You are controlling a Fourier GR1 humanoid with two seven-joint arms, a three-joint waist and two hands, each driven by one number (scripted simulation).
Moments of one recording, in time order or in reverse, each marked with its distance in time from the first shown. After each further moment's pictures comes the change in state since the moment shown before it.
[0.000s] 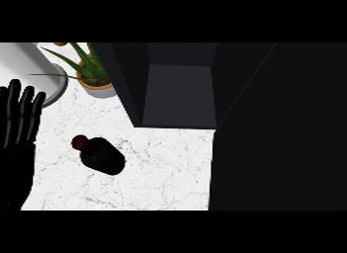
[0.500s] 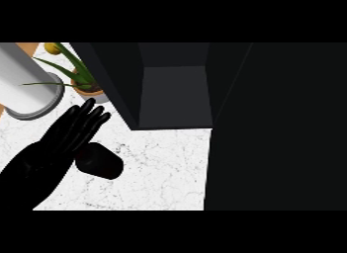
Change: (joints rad) left arm -0.054 0.128 -0.114 0.076 0.402 -0.399 0.043; right arm 0.083 0.048 0.098 -0.070 -0.066 0.032 0.074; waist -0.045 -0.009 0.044
